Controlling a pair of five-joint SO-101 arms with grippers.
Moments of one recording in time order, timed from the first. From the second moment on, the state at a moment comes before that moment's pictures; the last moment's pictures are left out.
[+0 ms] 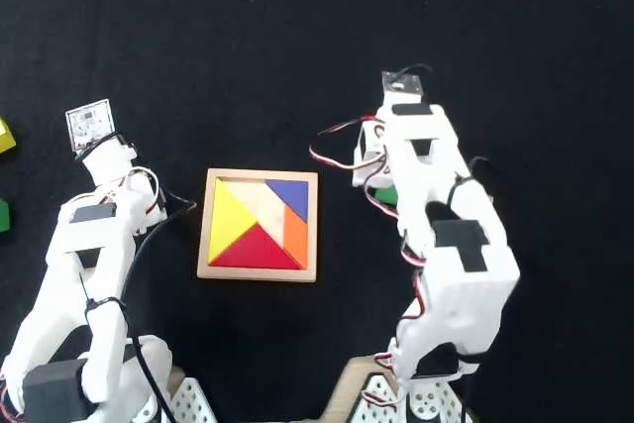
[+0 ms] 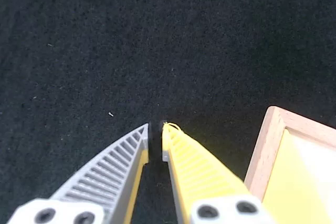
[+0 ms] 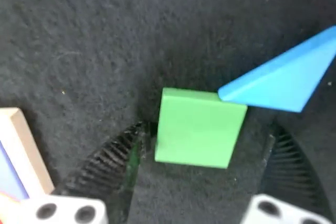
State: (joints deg) left arm -14.5 -23.1 61.5 27.1 7.6; right arm -3.2 22.2 12.5 64.0 -11.0
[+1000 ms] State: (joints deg) left arm -14.5 -23.1 61.5 27.1 7.6; right arm -2.5 25.0 7.4 67.7 -9.5
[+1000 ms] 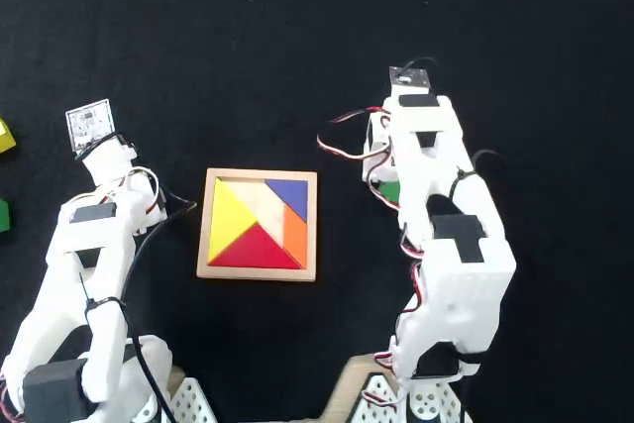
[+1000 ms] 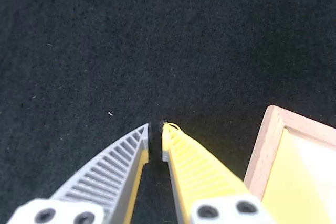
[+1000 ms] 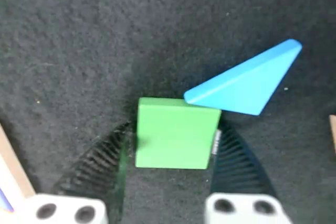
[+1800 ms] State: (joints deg) left arm -14.5 -23.1 61.5 27.1 7.6; right arm -1.2 10.4 7.3 74.4 -8.0
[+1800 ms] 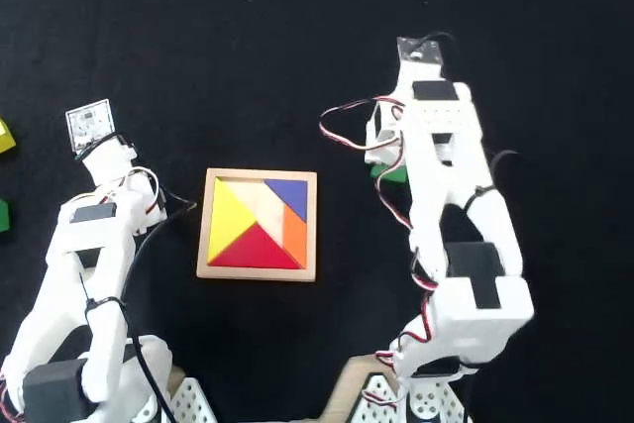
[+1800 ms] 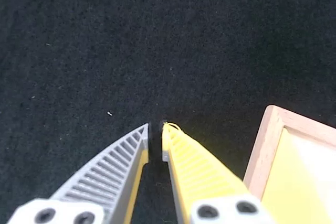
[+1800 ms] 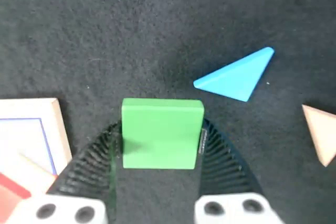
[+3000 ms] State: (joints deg) left arm -14.5 -23.1 62.5 27.1 7.6; right arm 0.7 10.2 -10.9 95.9 -0.5
